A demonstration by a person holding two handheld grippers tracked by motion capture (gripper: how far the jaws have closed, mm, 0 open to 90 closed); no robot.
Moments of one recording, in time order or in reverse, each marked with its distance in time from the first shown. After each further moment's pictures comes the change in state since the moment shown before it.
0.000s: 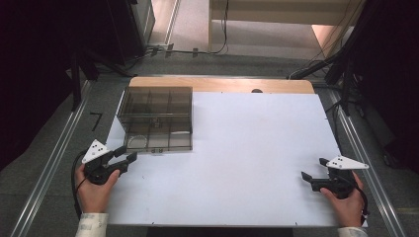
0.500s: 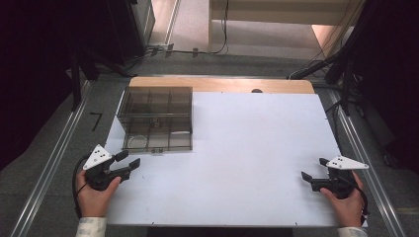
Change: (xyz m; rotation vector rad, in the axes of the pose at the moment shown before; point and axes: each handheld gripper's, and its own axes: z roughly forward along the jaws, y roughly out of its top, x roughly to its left) left arm -0.009 -0.008 -0.005 -0.001 -0.043 0.045; right arm 0.000 0.000 0.000 0.000 -0.001 0.000
